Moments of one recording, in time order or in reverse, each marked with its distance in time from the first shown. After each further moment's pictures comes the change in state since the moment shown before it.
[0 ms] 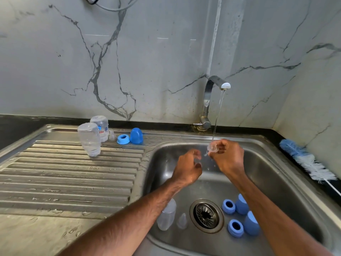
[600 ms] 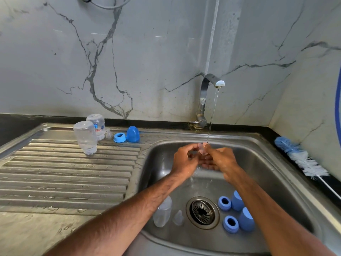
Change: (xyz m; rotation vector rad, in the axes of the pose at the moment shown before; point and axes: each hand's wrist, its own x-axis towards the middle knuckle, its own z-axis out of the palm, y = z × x) left_hand -0.003 0.022 -0.001 -0.282 0.135 0.050; right_hand -0.011 -0.009 -0.007 0.320 -0.226 0.366
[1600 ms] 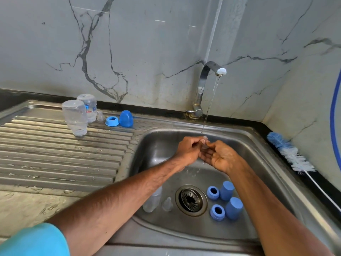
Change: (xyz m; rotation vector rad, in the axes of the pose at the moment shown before) left_hand 0.008 0.005 0.026 -0.058 -0.158 -0.113; right_hand 0.001 -0.001 -0.014 0.422 -0.117 0.322
